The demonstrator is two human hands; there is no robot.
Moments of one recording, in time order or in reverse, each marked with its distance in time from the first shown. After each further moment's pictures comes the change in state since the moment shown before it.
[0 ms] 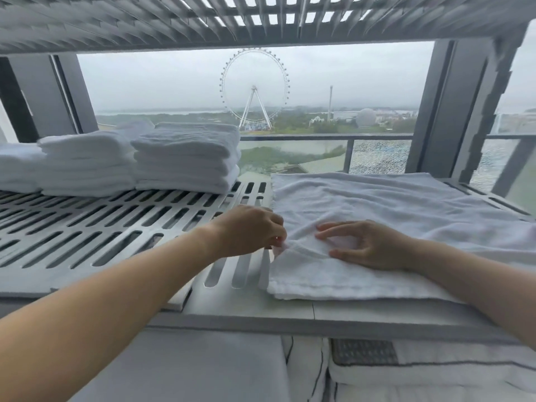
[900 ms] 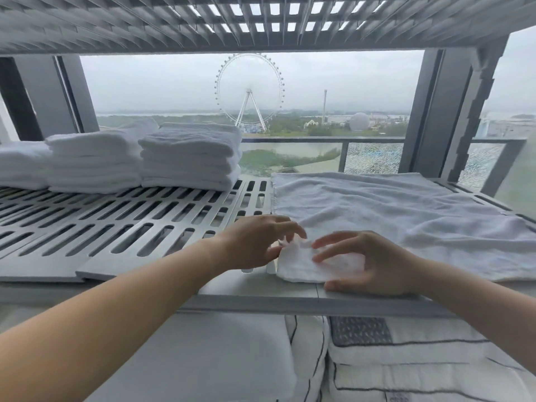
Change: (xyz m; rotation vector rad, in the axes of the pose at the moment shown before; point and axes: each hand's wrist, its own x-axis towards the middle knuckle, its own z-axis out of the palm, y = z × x) left_hand -0.022 0.032 0.001 -0.309 0.056 -0.110; right_hand -0.041 -0.059 0.012 0.020 0.019 -0.124
